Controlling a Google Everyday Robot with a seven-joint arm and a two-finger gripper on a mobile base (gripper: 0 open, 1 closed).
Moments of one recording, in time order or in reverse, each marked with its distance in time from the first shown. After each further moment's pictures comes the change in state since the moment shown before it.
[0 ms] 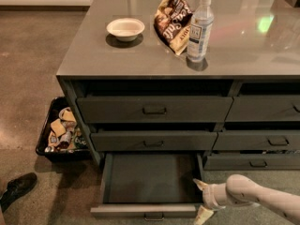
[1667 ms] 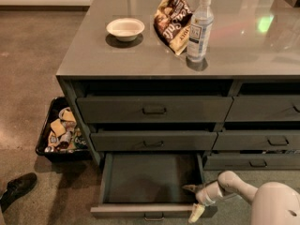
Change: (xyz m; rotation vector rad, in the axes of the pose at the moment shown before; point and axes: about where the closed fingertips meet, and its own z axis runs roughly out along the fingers) arm 0.049 -0.020 0.112 -0.177 -0.166 -0.031
